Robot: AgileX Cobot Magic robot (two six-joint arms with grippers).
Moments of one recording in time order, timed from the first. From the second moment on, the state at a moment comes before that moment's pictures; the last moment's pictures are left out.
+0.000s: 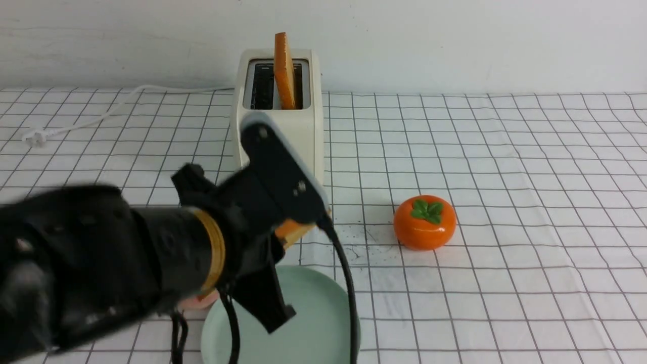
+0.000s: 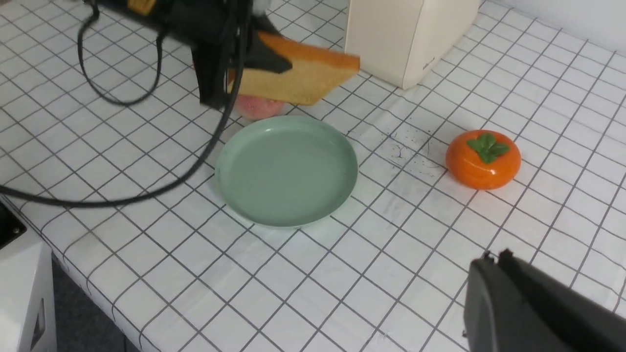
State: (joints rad) right arm 0.30 0.51 -1.17 0.37 1.27 -0.28; left arm -0.81 1.33 -0.82 0.82 0.41 -0.40
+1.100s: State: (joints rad) right arm 0.30 0.51 -1.17 0.37 1.27 -0.28; left arm -1.05 1.50 -0.78 1.25 0.63 -1.08
